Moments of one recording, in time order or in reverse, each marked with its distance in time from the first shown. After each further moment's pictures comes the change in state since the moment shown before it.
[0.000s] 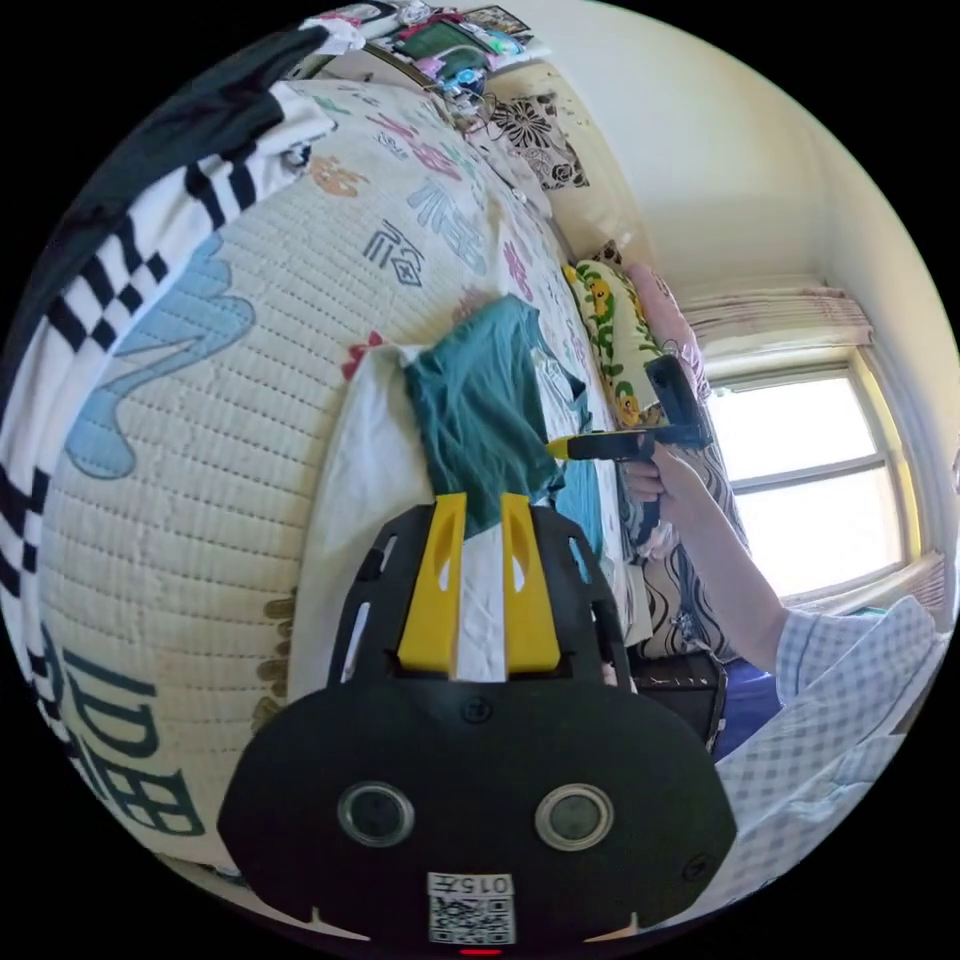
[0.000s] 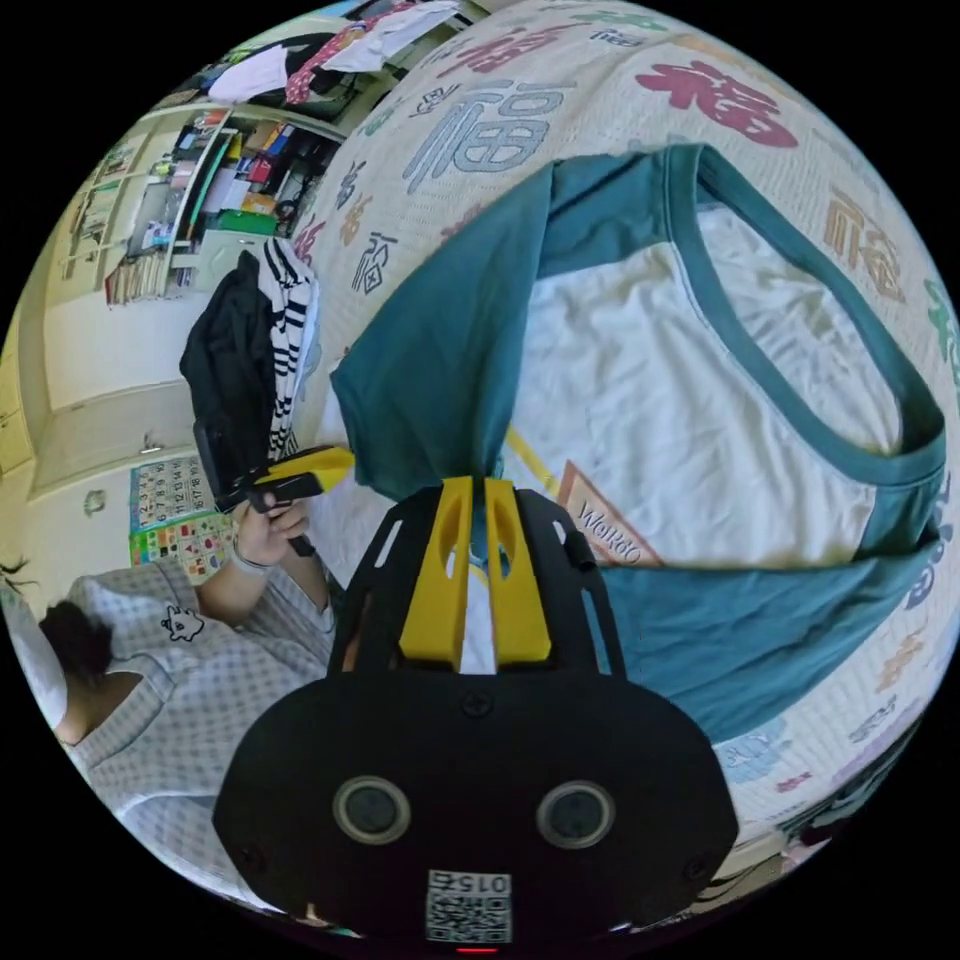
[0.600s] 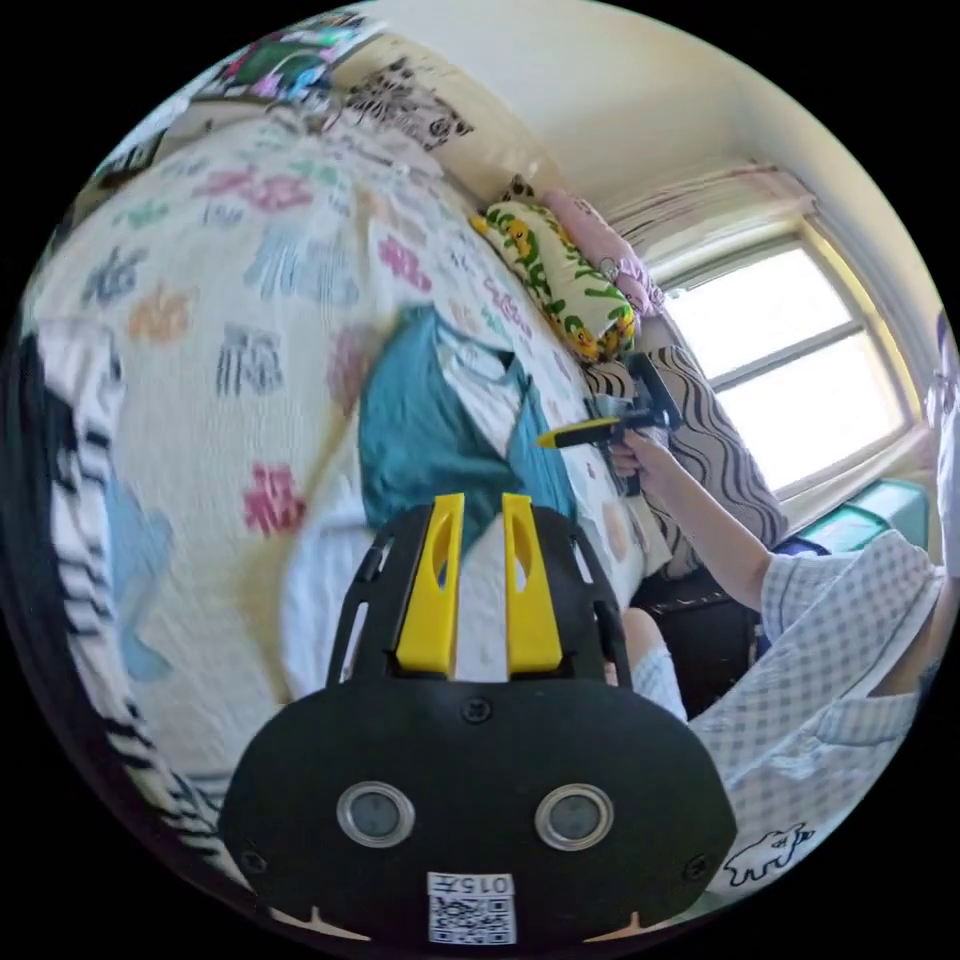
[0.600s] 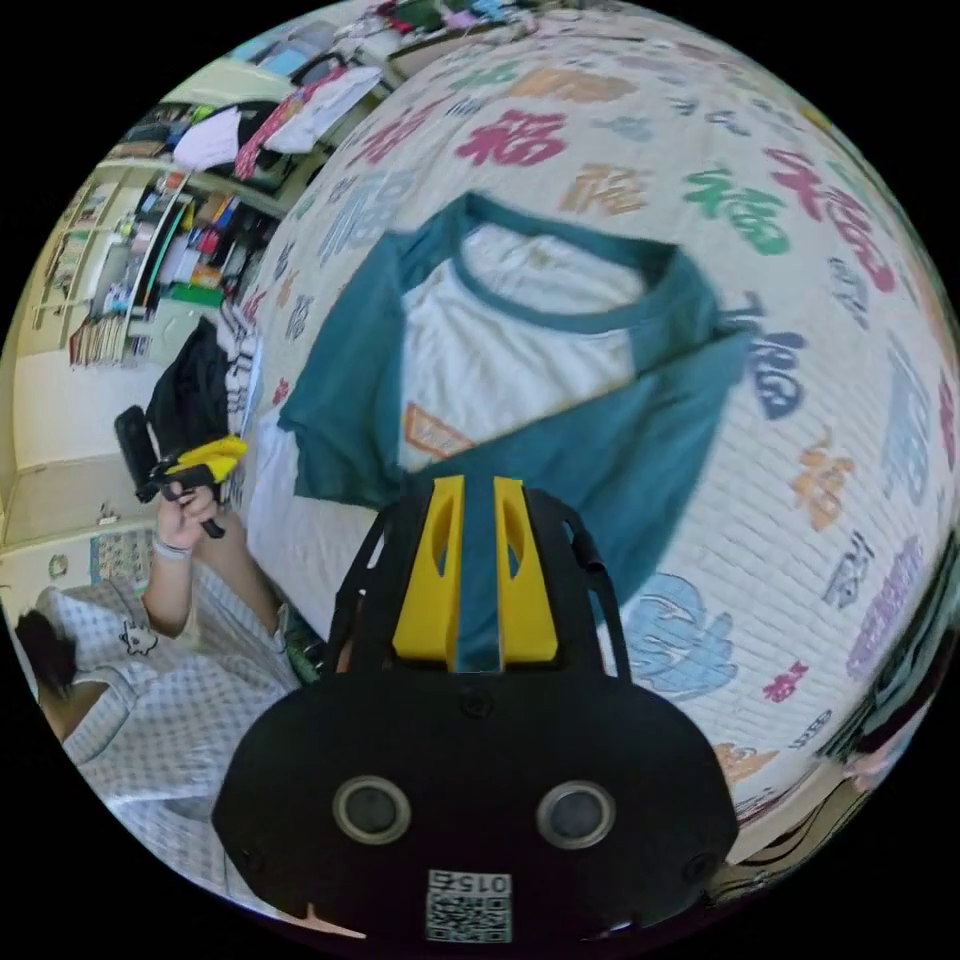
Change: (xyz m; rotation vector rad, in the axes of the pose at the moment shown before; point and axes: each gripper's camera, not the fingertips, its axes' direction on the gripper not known) left arm 0.087 -0.024 0.043 -0.094 -0.043 0.354; right arm 0.006 0.128 -0.127 0.247 0.160 0.181
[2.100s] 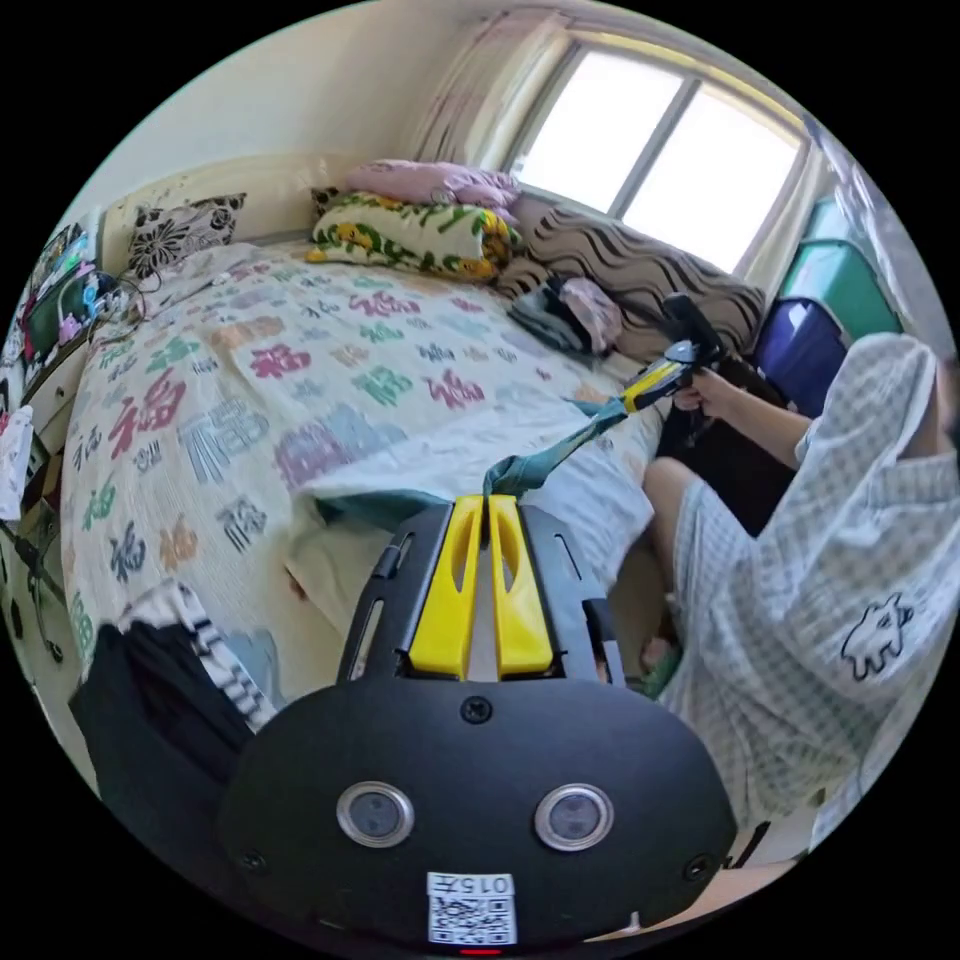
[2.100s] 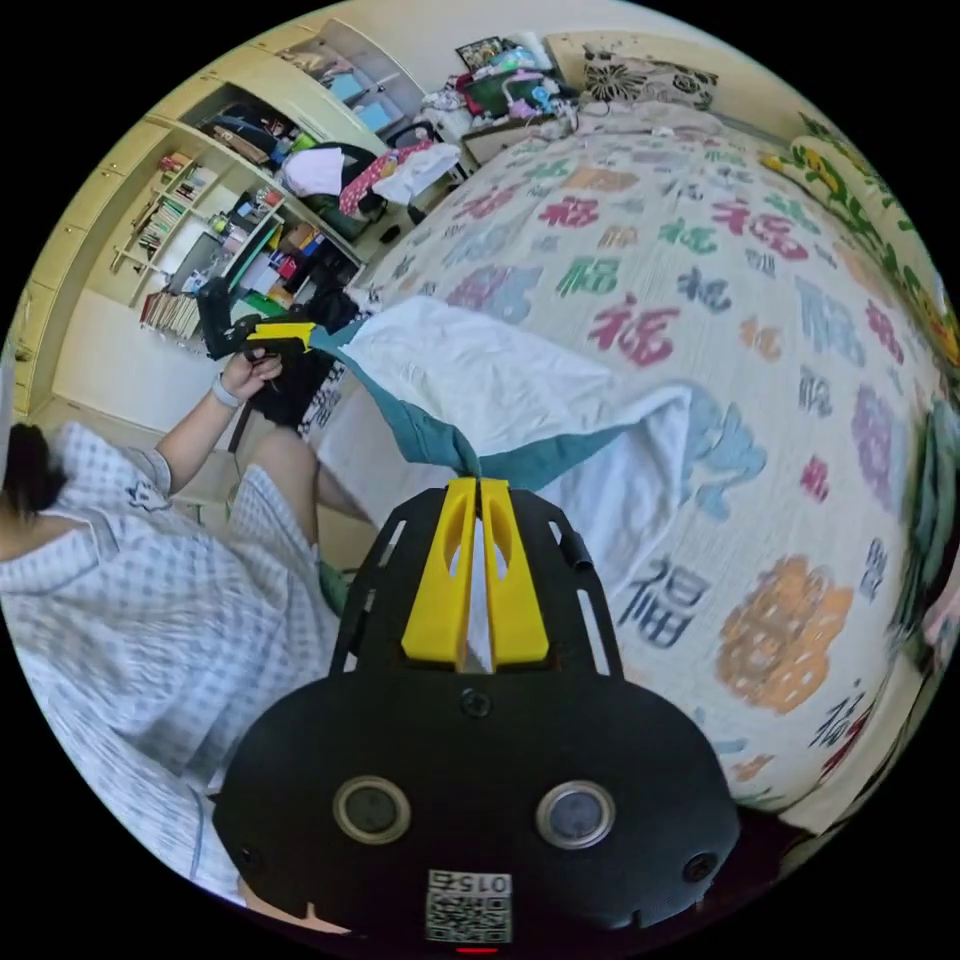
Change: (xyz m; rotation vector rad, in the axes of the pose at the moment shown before) left arm 0.159 0.127 0.042 -0.199 -0.134 0.605; right arm -0.219 0.401 -0.160 0.185 -0.079 -0.118
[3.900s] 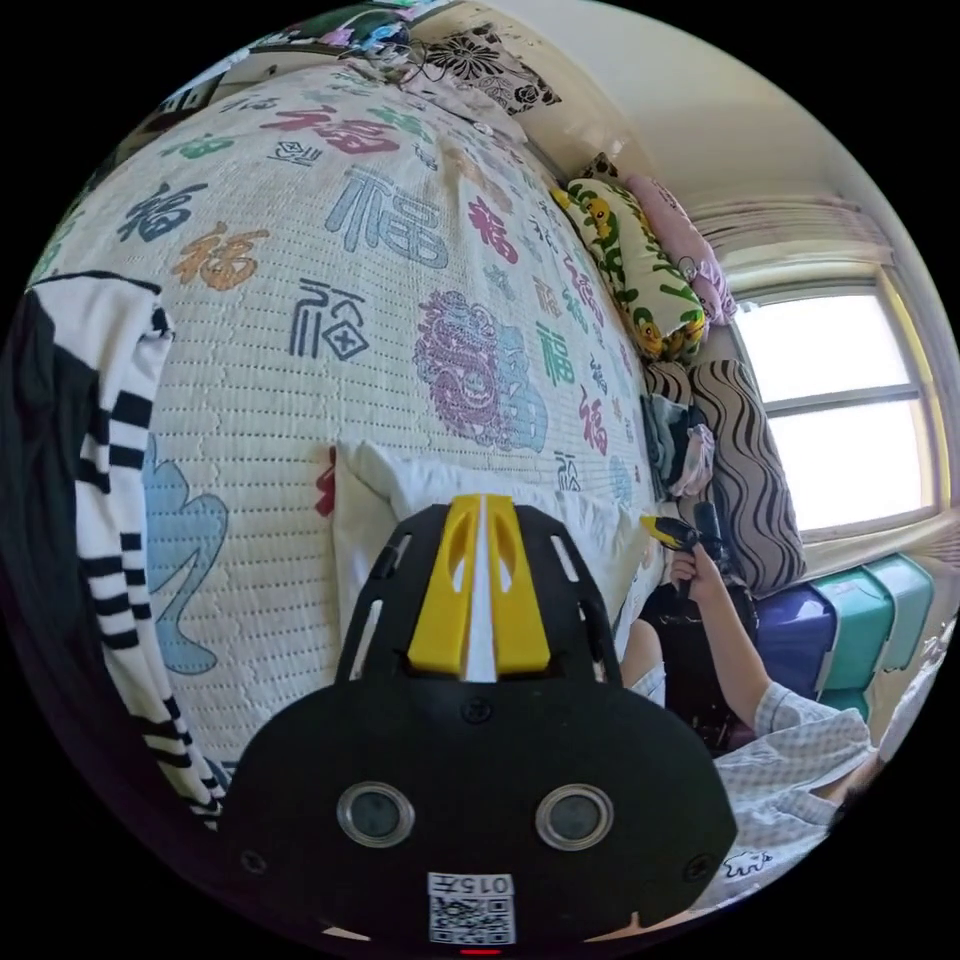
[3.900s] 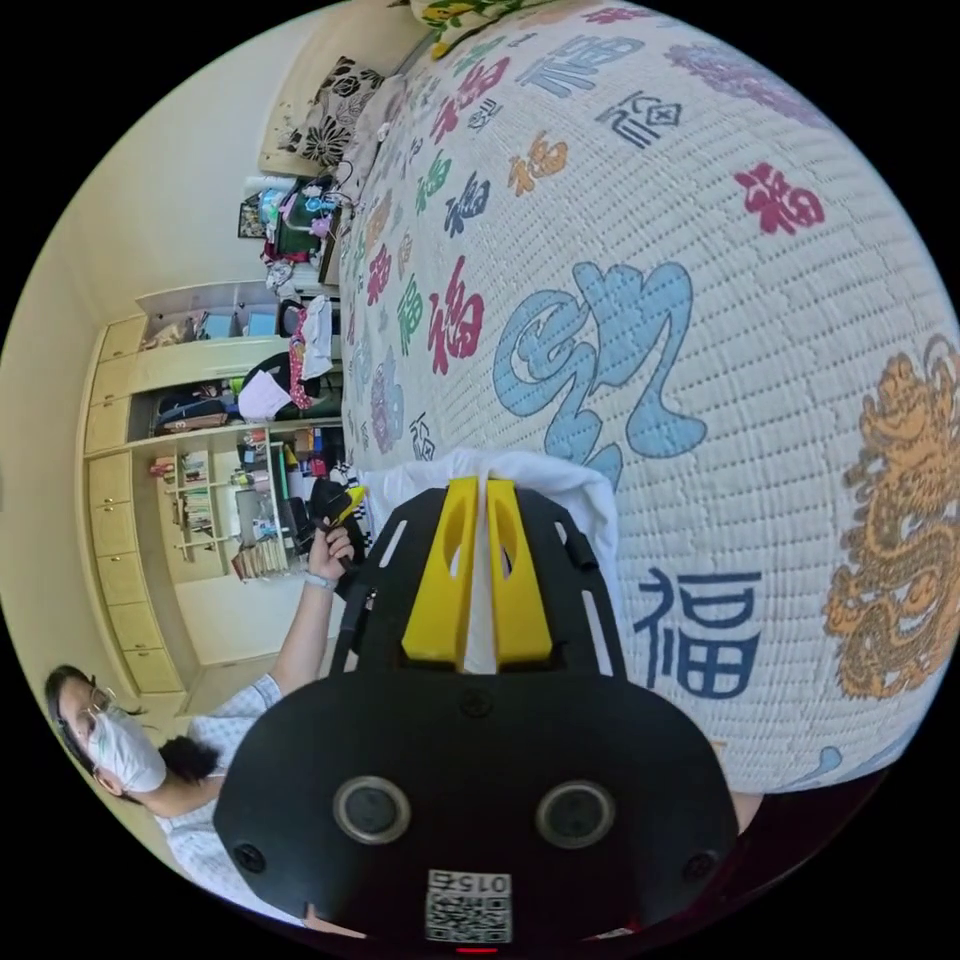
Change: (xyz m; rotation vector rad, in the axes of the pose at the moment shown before) left arm -0.199 0.027 -0.001 0.022 0.135 -0.799; right arm 0.230 0.070 -0.053 0.172 -0.408 0.641
